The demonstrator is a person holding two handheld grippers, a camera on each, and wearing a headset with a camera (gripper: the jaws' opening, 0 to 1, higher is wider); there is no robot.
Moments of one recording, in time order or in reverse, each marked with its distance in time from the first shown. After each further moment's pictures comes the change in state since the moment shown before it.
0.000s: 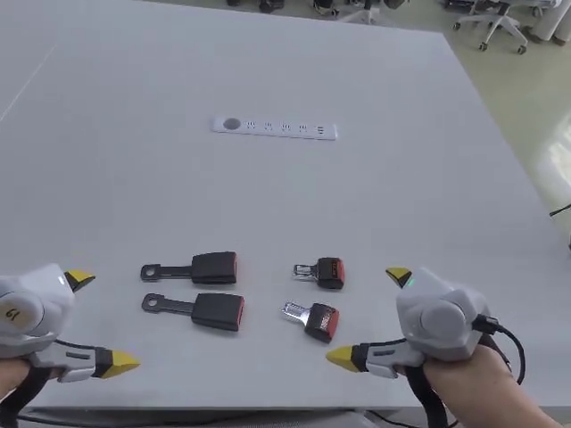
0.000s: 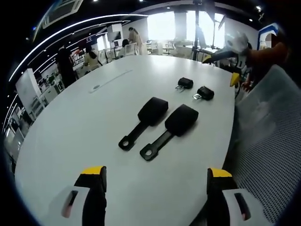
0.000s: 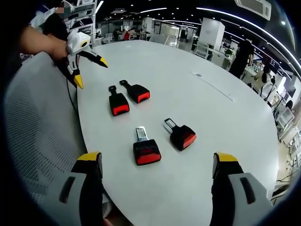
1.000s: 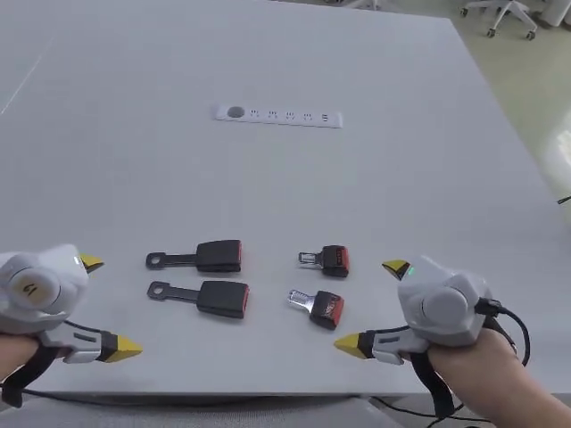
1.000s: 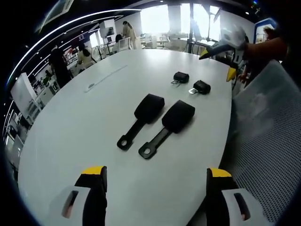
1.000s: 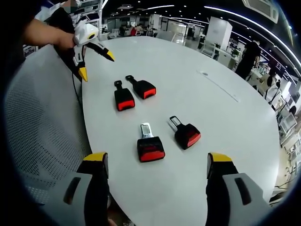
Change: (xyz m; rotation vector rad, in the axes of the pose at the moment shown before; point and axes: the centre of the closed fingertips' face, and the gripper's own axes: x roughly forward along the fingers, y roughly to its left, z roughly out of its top) left arm -0.004 -0.002 0.002 0.049 0.071 -0.028; right arm 0.001 0.006 -0.003 -0.048 0.034 0.042
